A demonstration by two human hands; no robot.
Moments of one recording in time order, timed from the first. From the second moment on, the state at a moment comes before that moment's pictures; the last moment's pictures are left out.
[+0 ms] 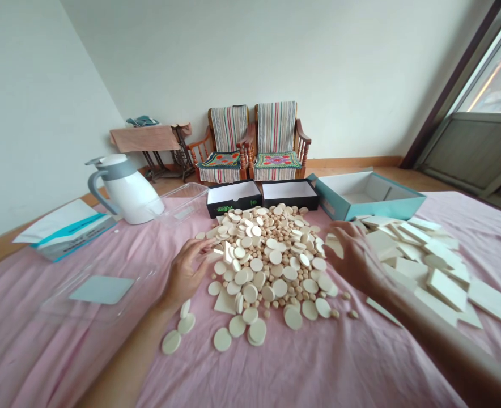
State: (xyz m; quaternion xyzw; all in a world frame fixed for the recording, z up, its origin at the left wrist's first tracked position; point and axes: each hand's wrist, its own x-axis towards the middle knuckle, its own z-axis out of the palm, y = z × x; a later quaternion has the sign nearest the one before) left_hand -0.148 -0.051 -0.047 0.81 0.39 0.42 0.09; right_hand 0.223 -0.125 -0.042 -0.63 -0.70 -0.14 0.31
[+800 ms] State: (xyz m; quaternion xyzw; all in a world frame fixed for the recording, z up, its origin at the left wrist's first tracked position) left_hand -0.137 -0.057 -0.062 0.77 0.46 0.38 0.22; right_hand 0.218 -0.129 -0.021 -0.68 -0.63 0.02 0.38
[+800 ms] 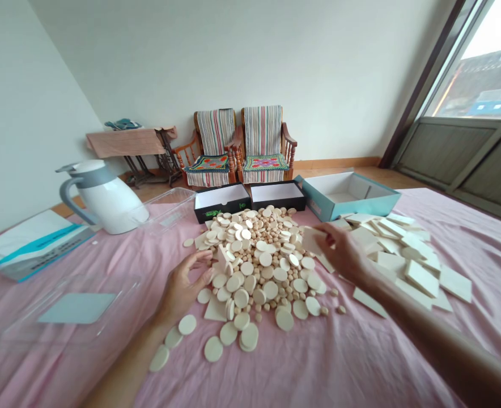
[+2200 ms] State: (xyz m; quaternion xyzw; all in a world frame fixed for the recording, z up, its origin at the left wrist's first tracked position) left_hand -0.137 -0.054 -0.066 0.81 0.45 0.35 0.12; right_hand 0.240 -0.119 -0.017 -0.68 -0.56 0.06 0.47
